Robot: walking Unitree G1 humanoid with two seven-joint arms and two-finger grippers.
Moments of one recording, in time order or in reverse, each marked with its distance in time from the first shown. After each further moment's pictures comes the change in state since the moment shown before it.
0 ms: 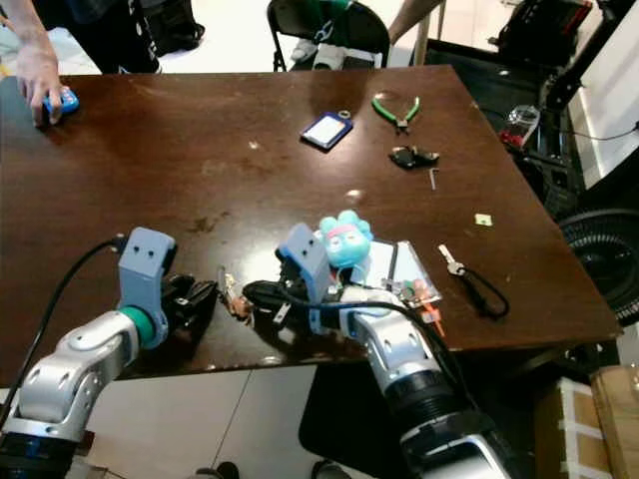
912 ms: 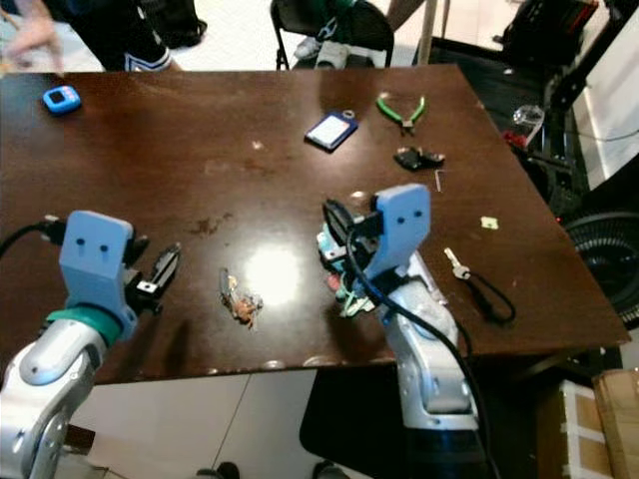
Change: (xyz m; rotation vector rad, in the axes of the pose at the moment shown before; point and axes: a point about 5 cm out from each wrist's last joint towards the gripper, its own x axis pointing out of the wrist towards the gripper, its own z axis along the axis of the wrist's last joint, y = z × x) left arm -0.057 -0.004 0.044 0.167 -0.312 0.280; right arm -0.060 -0.004 0.050 -0.062 -0.399 -0.692
